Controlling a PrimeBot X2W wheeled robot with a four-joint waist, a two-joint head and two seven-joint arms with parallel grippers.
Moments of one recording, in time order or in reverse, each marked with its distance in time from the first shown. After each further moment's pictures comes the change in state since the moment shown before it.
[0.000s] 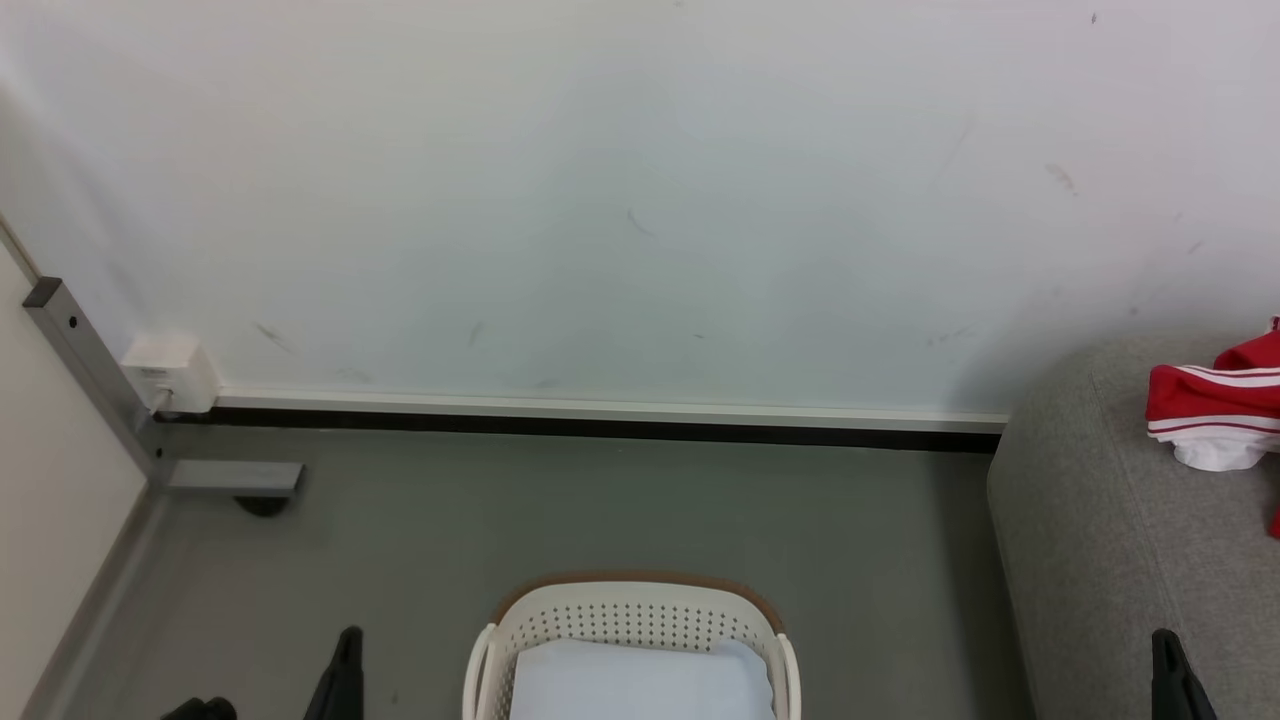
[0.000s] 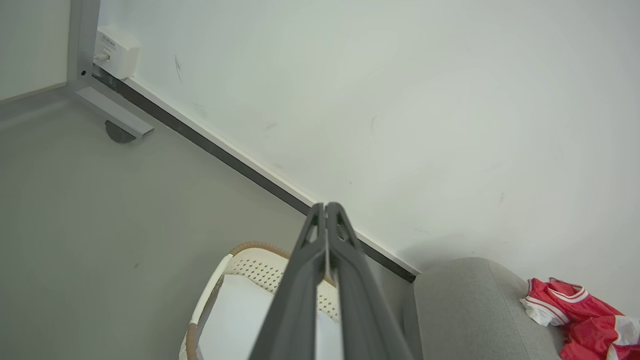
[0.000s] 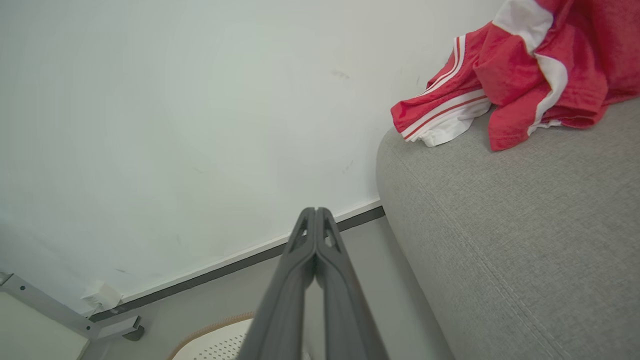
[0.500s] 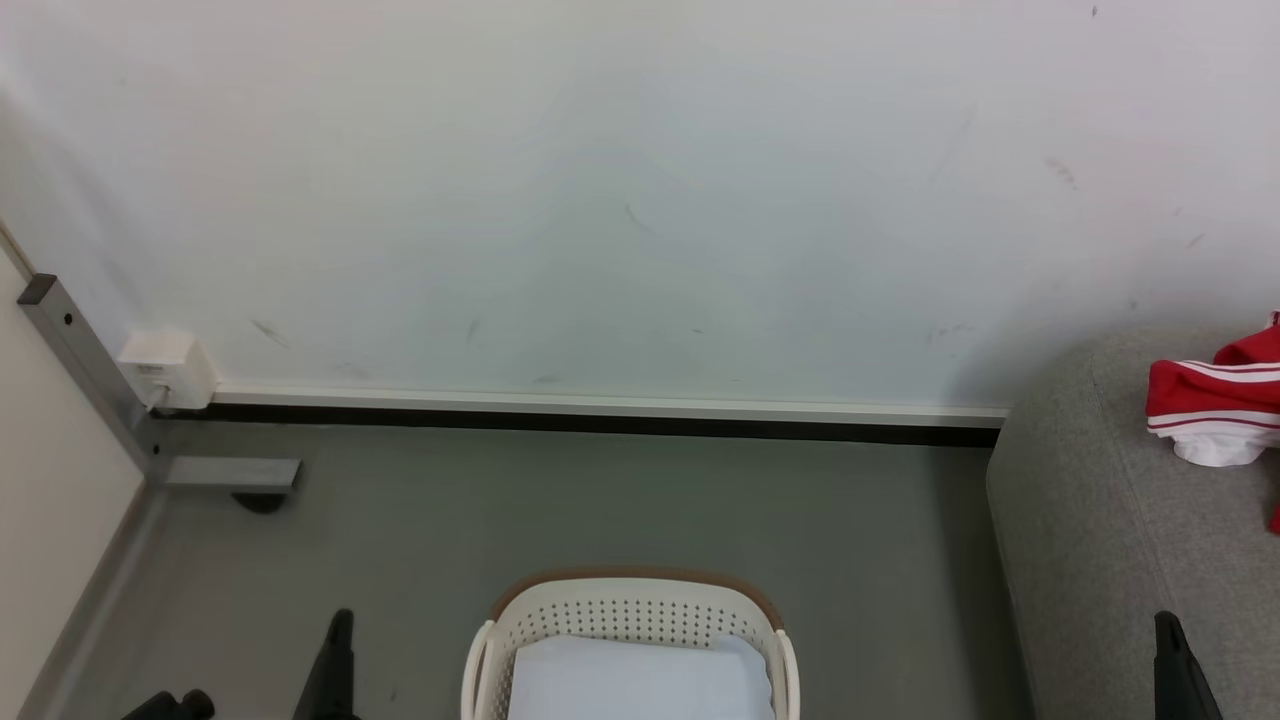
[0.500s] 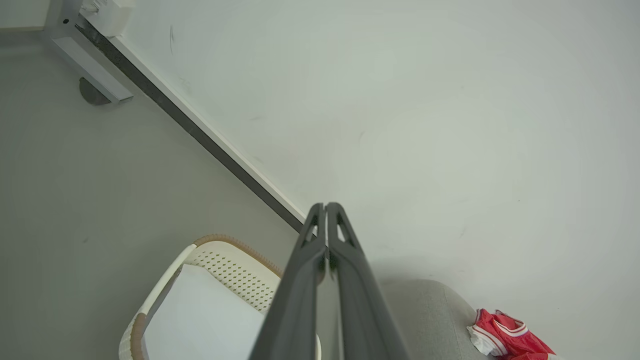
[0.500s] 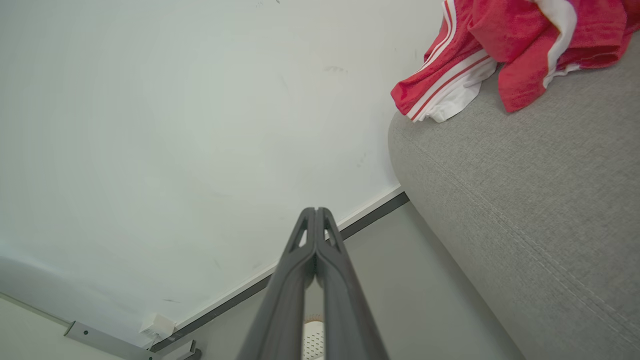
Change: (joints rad) left arm -0.022 -0.002 0.021 -0.015 -0.207 -0.003 0.055; right arm -0.035 -0.001 0.002 0.002 0.227 0.000 0.056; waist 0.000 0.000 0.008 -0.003
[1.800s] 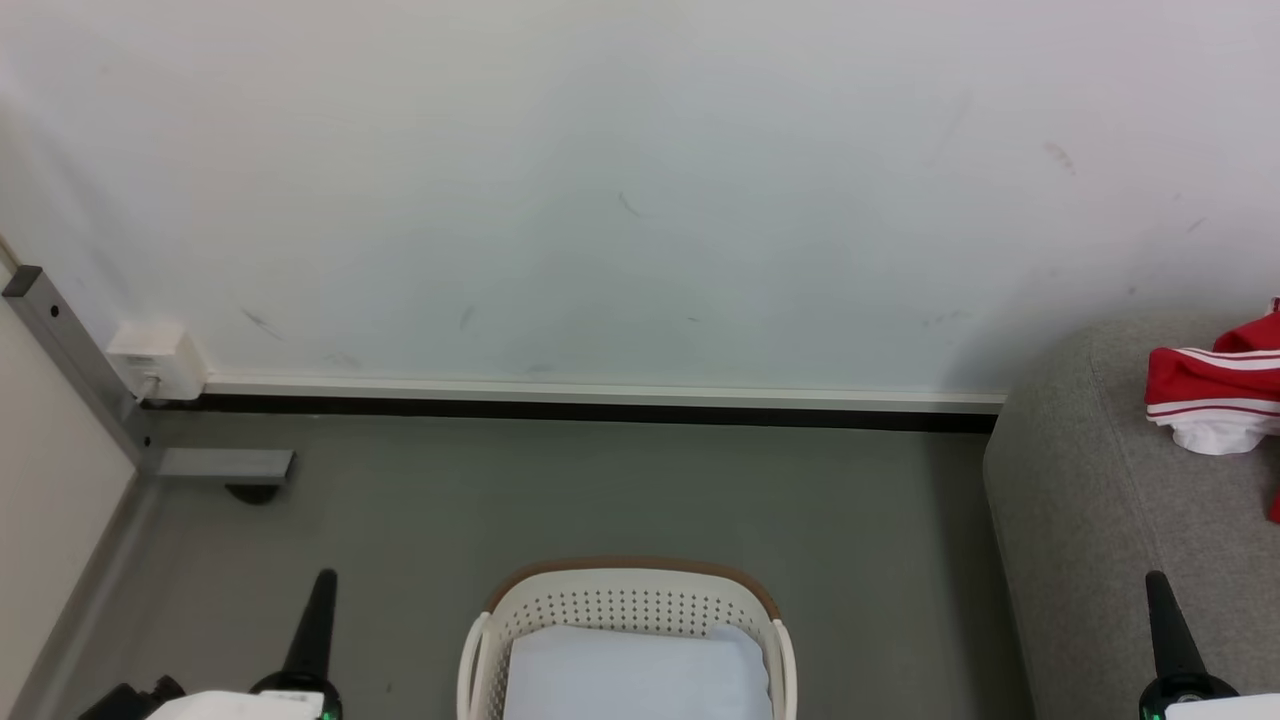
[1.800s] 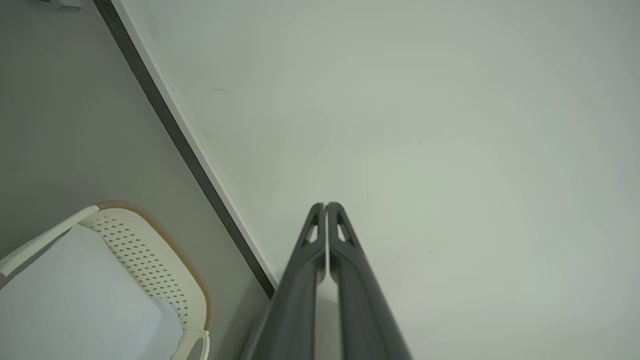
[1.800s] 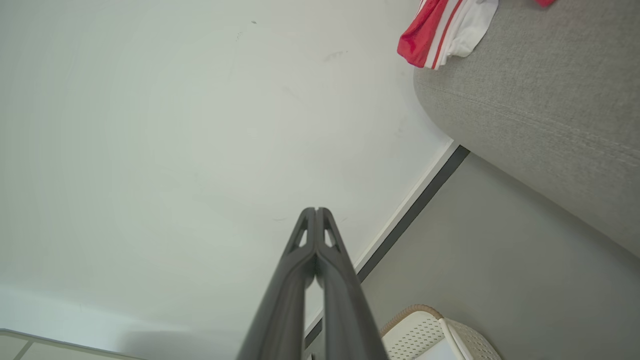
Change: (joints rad) left arm -0.044 -0.004 0.045 -0.032 -0.405 -0.005 0.108; right arm -0.077 -0.004 0.005 0.008 0.457 0.000 0.107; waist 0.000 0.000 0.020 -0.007
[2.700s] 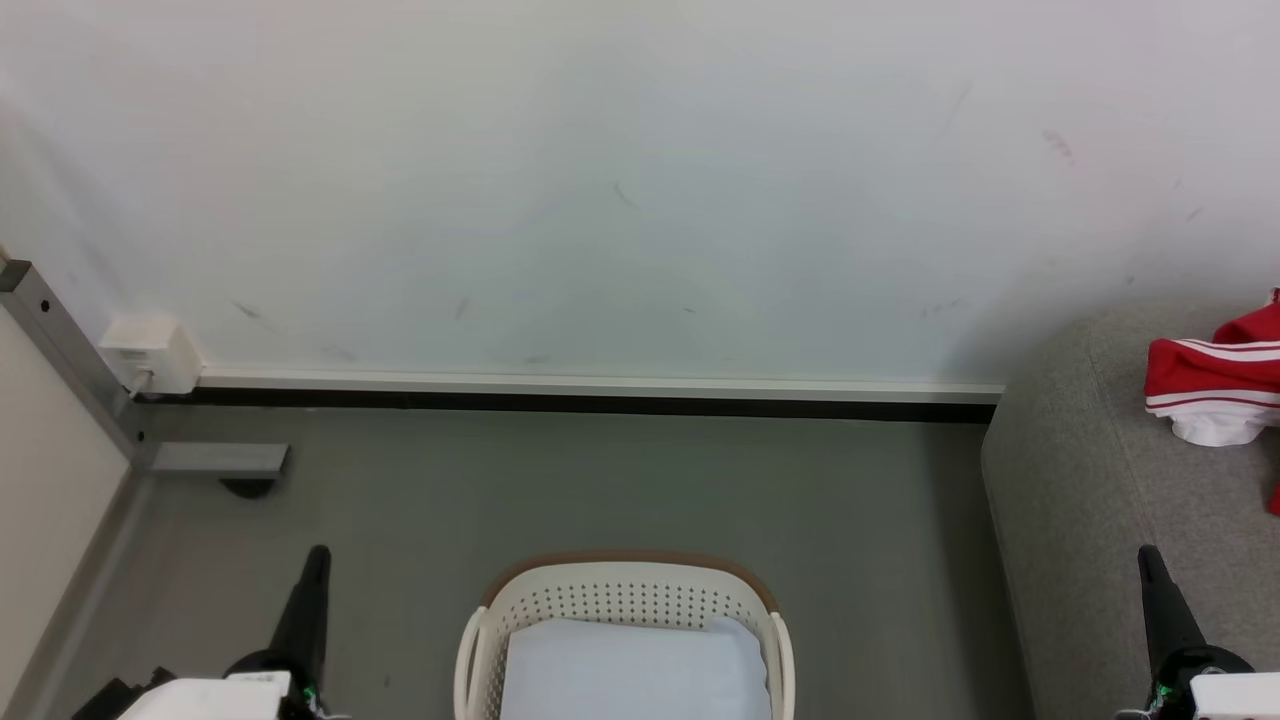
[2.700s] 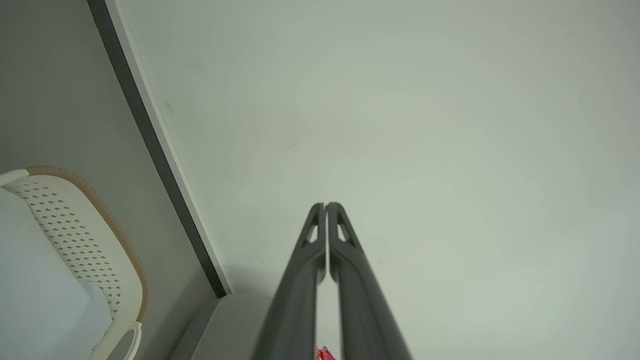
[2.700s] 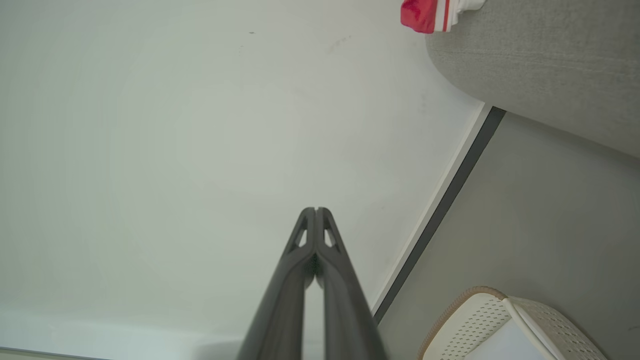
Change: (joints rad) left arm -0.024 -0.002 0.021 -0.017 -0.210 -0.001 0.057; right arm -0.040 -0.003 0.003 0.004 0.236 0.000 0.056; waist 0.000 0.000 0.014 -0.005
